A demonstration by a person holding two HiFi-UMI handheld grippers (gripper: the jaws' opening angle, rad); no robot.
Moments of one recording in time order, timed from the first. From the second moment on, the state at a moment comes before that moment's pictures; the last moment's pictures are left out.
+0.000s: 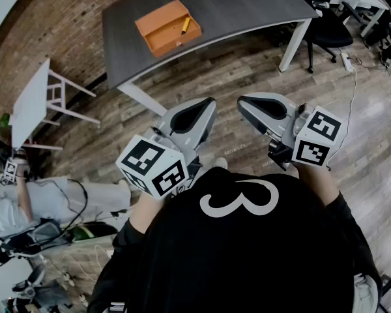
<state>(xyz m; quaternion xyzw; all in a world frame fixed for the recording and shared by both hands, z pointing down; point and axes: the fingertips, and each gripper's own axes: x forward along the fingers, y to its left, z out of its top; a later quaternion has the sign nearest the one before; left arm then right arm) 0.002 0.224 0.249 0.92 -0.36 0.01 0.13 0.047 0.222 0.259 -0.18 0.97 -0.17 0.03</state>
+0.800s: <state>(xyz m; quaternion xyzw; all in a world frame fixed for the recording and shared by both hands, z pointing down) -0.072 0.124 0.281 0.92 -0.34 0.03 0.19 -0.026 0.127 0.292 -0.21 0.95 -0.23 0.02</state>
